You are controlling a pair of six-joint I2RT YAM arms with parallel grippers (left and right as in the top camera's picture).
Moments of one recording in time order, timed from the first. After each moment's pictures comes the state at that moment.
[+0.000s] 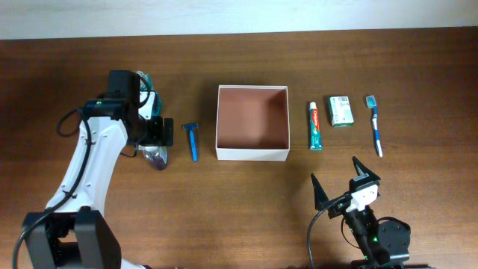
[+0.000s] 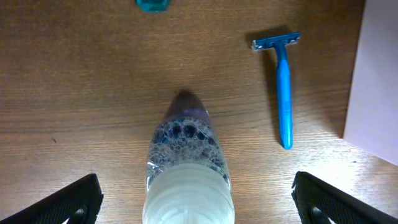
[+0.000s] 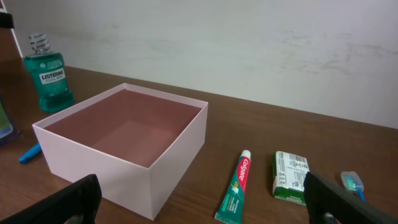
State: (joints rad) left arm -0.01 1.67 1.32 -0.96 0.03 0.01; right arm 0.05 0.01 0.01 -0.05 -0.28 -0.07
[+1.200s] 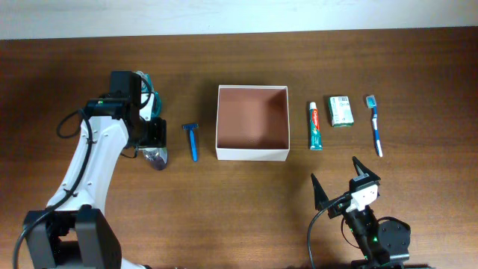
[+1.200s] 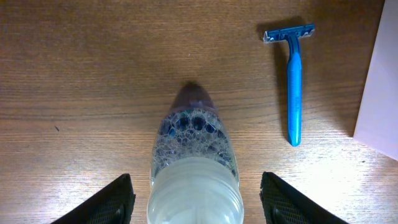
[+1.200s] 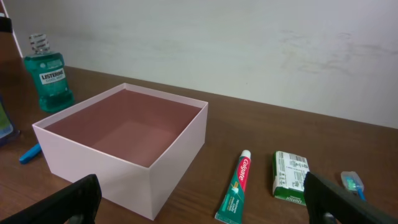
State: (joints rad) left arm -0.02 1.68 1.32 -0.98 0.01 -0.01; right arm 0.05 0.01 0.01 -0.05 -0.28 -0.07
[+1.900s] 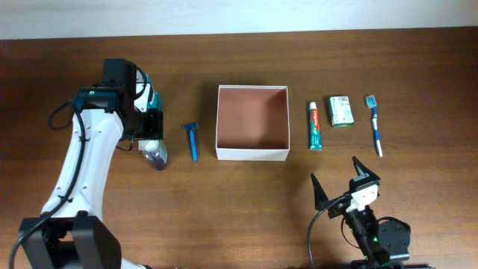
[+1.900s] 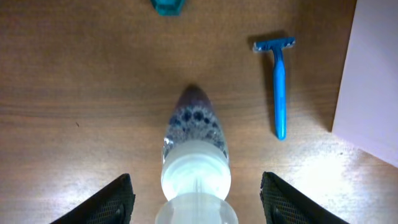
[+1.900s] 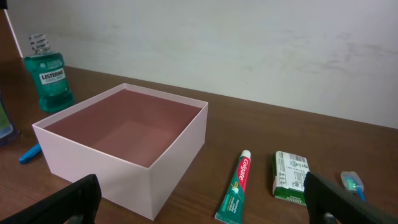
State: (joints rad) left arm -0.02 1.68 1.45 -1.11 0.01 -0.01; right arm 0.05 0.01 0.01 -0.05 -0.28 -0.07
